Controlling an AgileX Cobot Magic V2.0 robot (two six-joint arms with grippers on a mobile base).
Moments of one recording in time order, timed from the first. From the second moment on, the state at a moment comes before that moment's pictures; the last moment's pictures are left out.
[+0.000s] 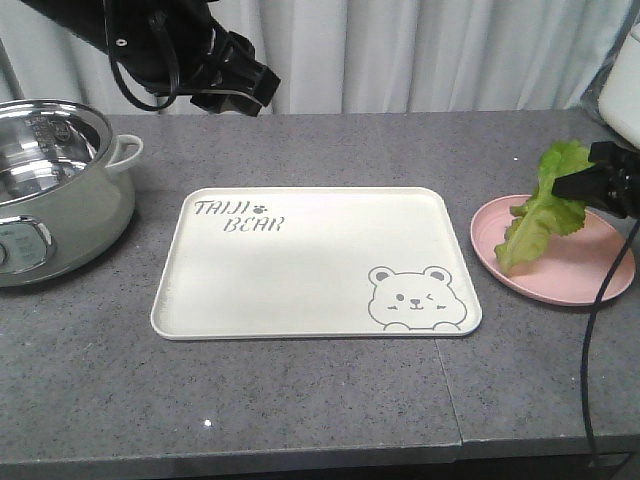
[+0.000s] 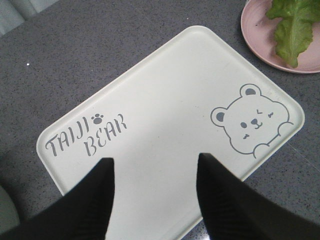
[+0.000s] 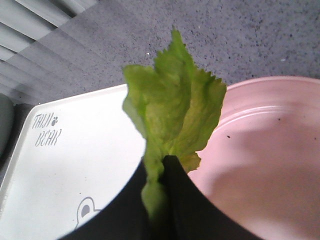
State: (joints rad) left arm -0.53 1.69 -2.02 -0.04 1.23 0.09; right arm -0.42 1.86 -1.33 1.20 0.98 -0.94
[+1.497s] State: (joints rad) left arm -0.53 1.69 -2.02 -0.04 1.27 0.09; right arm -0.42 1.89 -1.68 0.52 1.00 -0.44
